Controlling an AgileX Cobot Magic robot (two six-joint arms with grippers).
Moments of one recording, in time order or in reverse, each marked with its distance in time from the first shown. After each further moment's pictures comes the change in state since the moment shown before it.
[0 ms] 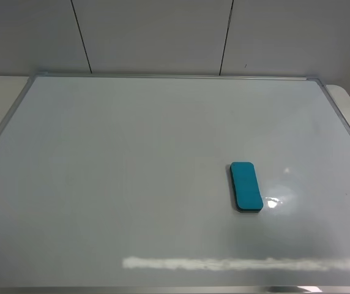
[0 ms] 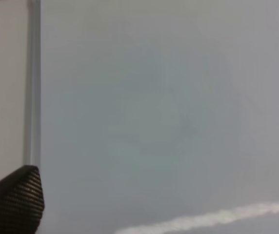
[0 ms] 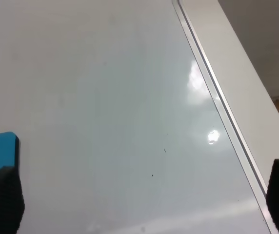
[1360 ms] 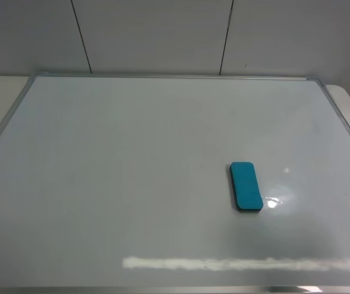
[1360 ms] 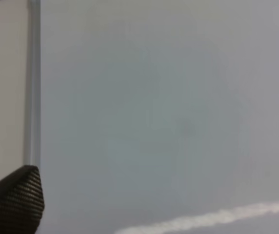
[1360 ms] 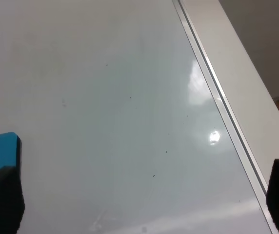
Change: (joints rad) left arm 0.000 0.000 0.000 0.000 0.000 0.000; right arm 0.000 0.000 0.000 0.004 -0.002 0.000
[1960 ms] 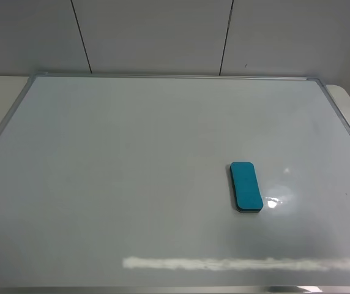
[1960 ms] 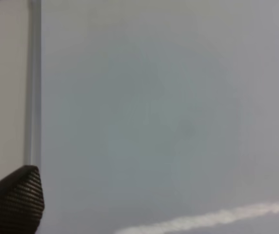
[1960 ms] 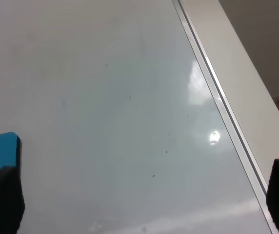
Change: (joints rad) left arm 0.001 0.000 0.000 0.000 0.000 0.000; right arm 0.000 0.000 0.000 0.000 0.000 0.000
